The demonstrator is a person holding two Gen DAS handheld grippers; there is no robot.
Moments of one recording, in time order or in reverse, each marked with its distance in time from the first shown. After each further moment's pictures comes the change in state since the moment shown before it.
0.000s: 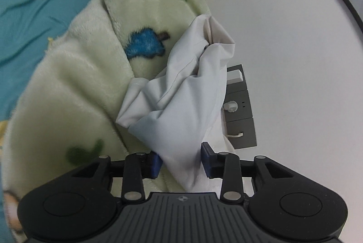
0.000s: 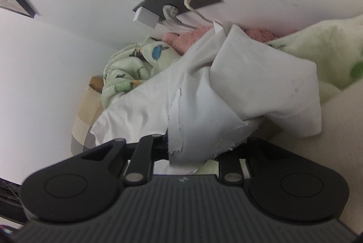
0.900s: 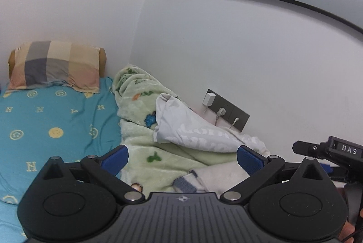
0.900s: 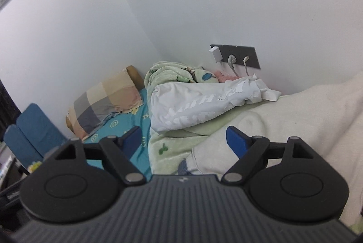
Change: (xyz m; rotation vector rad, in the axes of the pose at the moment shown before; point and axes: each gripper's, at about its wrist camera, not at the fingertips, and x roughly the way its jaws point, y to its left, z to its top) left arm -0.305 -0.131 -0.211 0.754 -0.398 0.287; right arm -0.240 0.060 -0.198 -0.644 -0.299 0.013
